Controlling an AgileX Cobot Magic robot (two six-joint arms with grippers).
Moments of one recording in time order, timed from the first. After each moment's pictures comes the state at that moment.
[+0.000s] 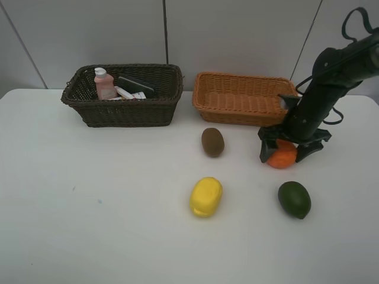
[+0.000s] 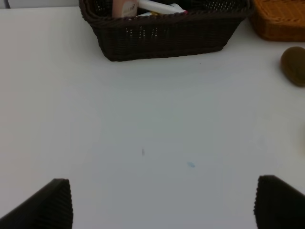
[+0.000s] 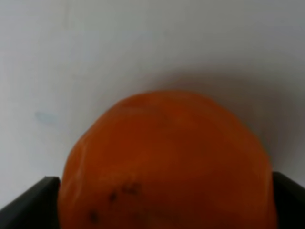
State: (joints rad) left arm -0.13 -0.01 -0.51 -0.09 1.06 0.00; right arm 0.16 2.05 -1.21 0.11 0.82 -0.10
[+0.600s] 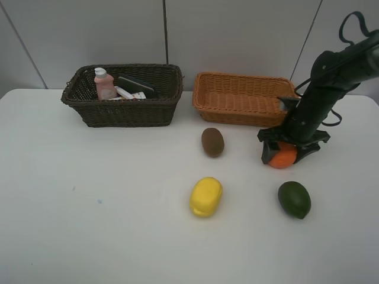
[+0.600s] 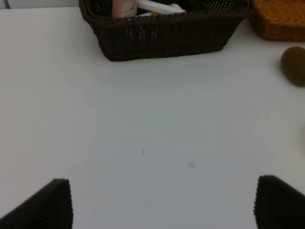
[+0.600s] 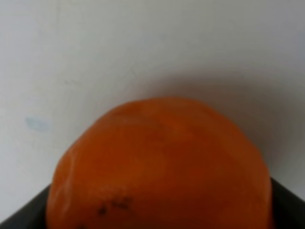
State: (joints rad) left arm -0.13 -0.01 -0.51 -0.09 1.06 0.00; right arm 0.16 2.06 -1.21 0.11 0.81 -0.11
